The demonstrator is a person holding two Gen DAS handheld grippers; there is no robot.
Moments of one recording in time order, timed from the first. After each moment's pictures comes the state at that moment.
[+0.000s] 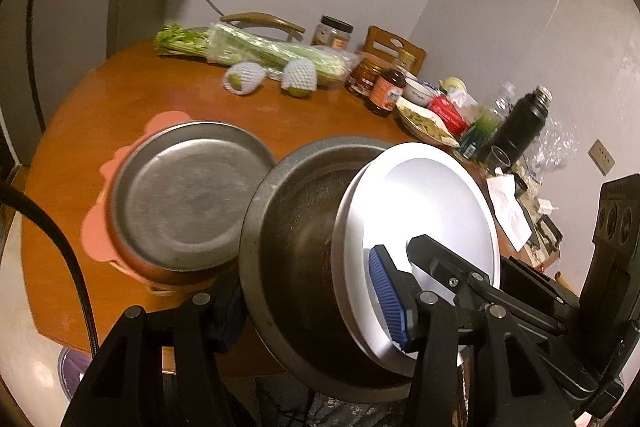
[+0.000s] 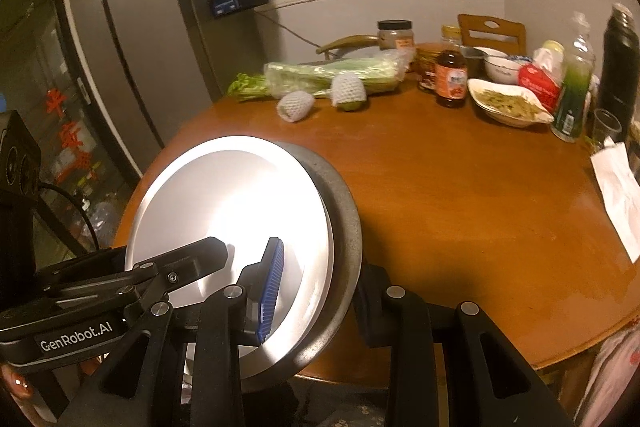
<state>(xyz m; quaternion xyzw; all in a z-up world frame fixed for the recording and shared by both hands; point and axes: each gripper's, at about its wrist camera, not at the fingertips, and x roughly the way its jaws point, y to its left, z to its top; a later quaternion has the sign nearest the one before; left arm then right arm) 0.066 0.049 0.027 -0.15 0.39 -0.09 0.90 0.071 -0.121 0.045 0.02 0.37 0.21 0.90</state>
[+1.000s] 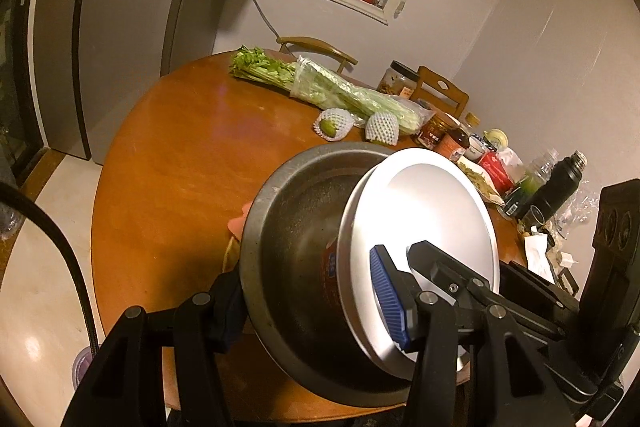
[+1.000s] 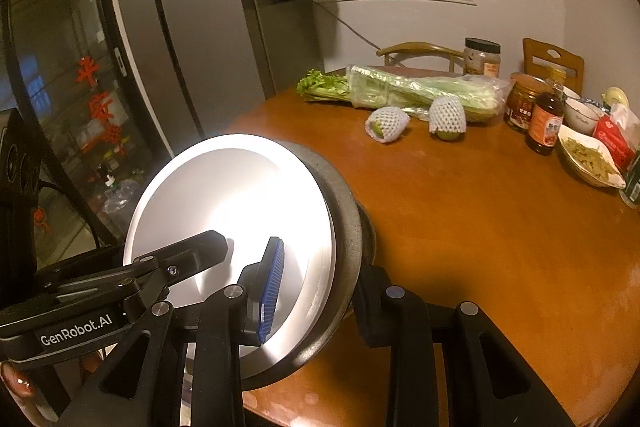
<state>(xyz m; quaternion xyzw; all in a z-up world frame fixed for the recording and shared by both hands) 0.087 0.154 0.035 -0.19 0.36 -0.02 0.91 0.110 -0.004 0.053 -0.02 0.36 0.28 0.89</state>
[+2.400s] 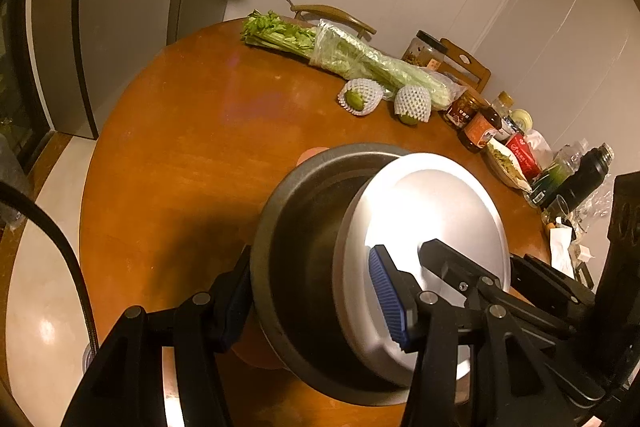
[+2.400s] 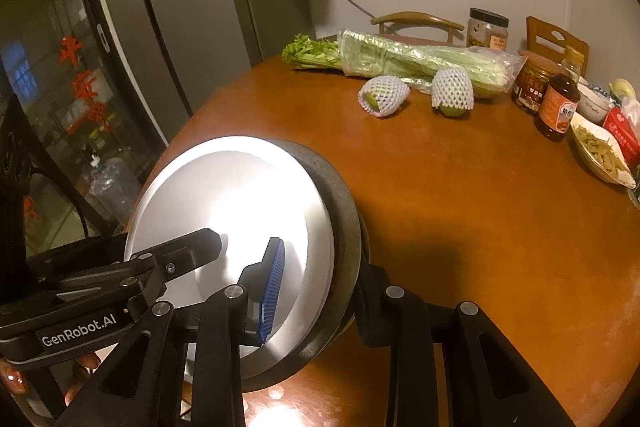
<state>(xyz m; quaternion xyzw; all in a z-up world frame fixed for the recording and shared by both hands) 0.126 0.163 0.008 -0.19 0.42 -0.01 0.89 0.144 0.016 0.031 -0.05 0.42 0.26 0.87</state>
